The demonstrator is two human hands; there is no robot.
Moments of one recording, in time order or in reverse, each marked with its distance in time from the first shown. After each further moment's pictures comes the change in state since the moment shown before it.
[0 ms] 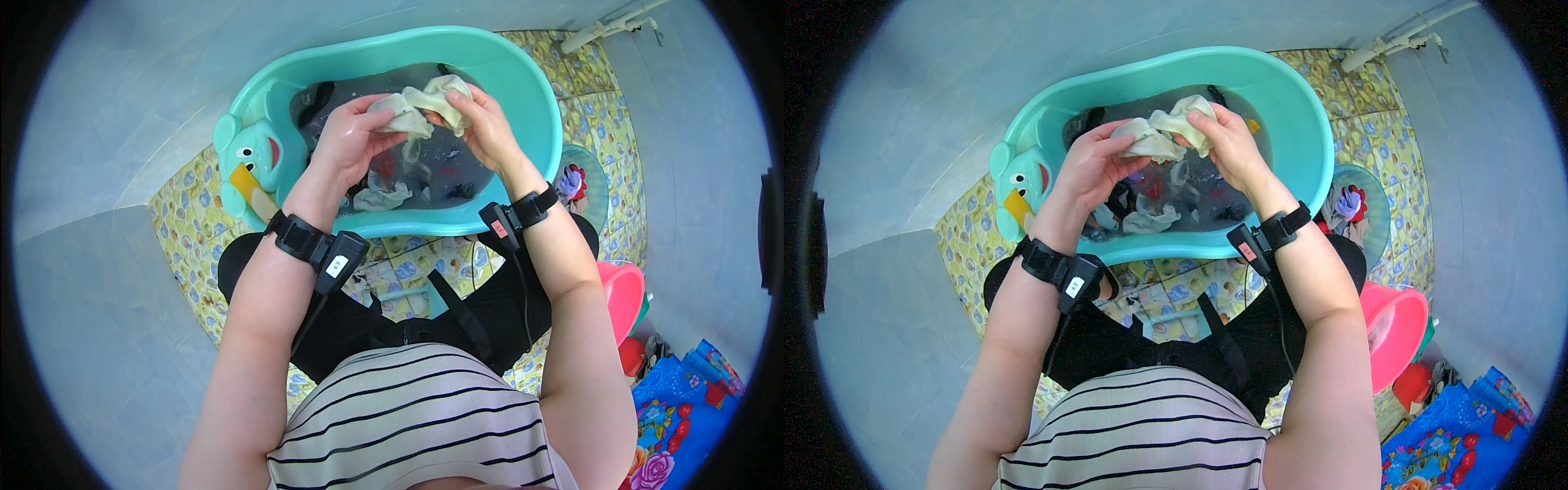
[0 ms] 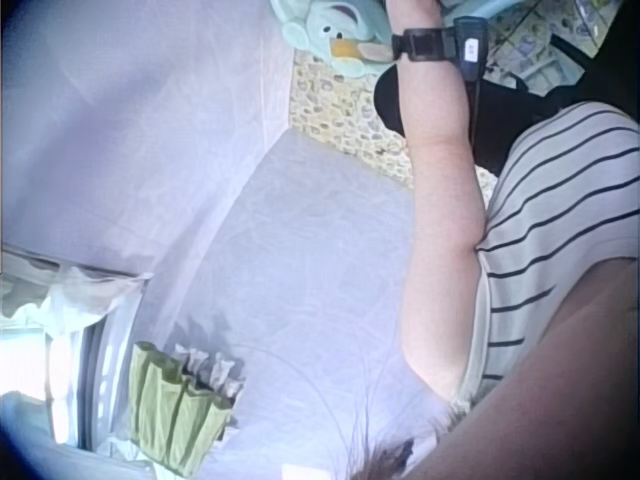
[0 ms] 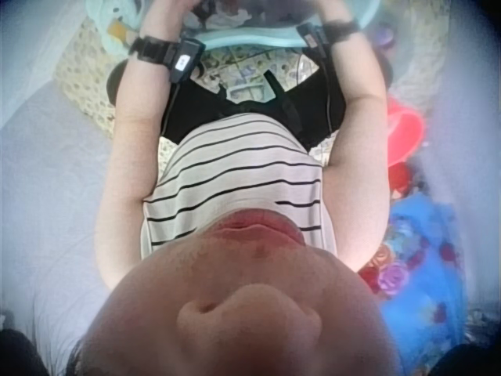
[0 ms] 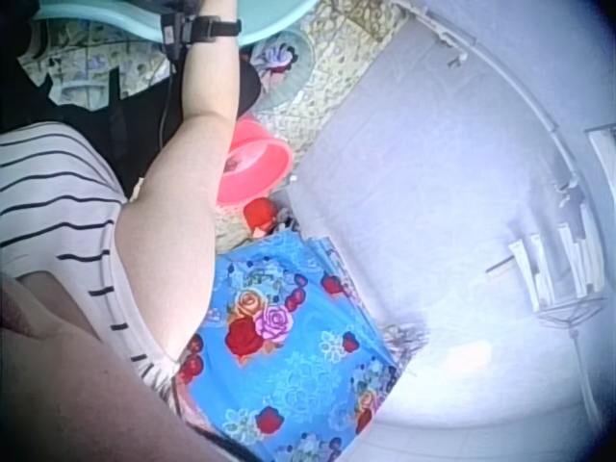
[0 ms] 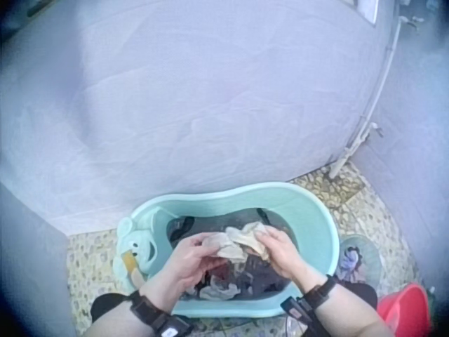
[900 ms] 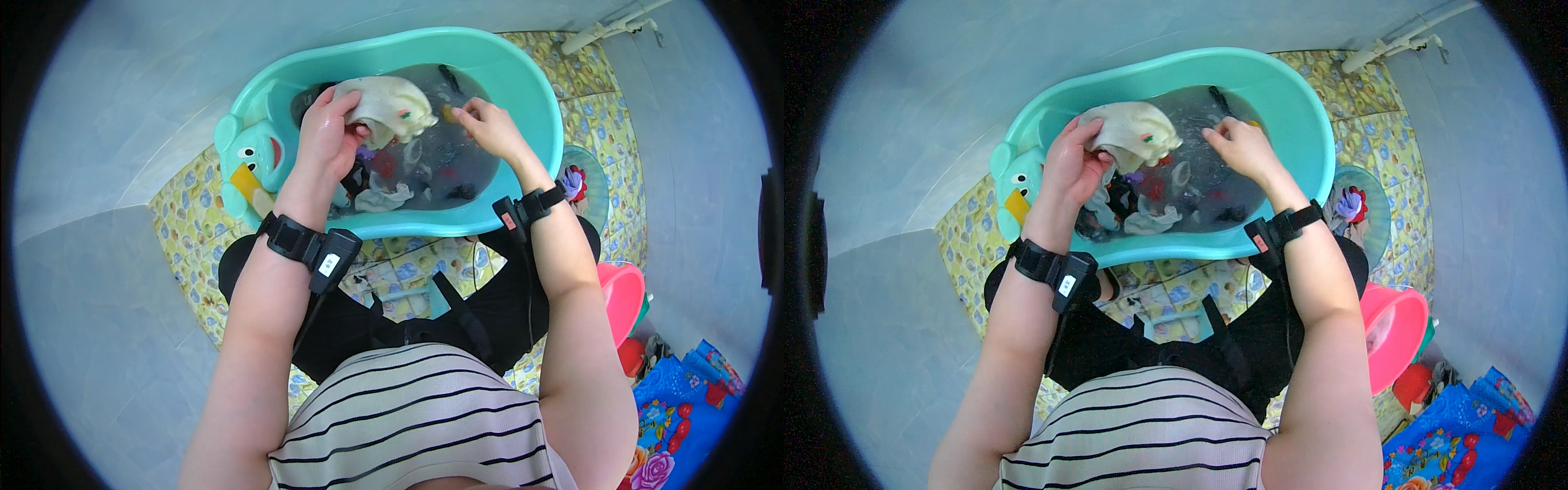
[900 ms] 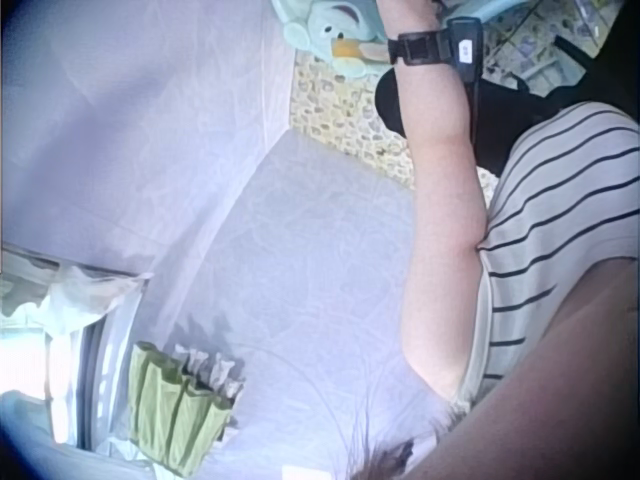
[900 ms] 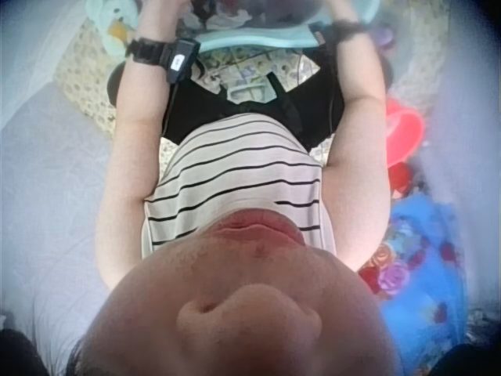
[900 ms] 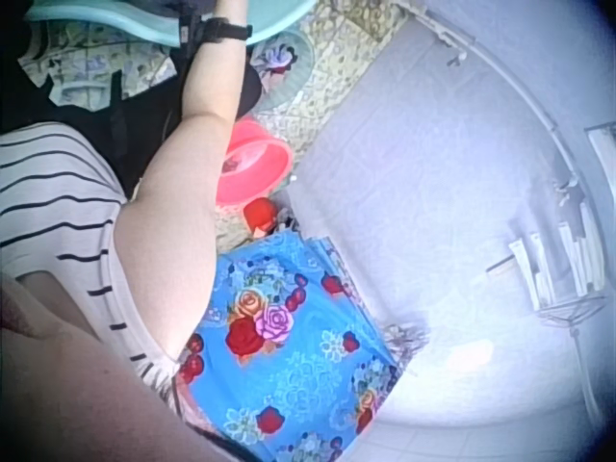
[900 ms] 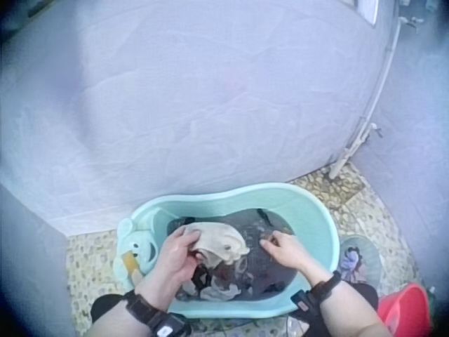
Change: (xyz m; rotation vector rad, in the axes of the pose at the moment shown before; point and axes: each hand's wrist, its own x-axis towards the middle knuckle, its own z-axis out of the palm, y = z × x) left_hand 0.000 0.012 -0.013 -0.124 0.163 0.157; right_hand 0.007 0.007 -0.039 -1.212 0.225 0.074
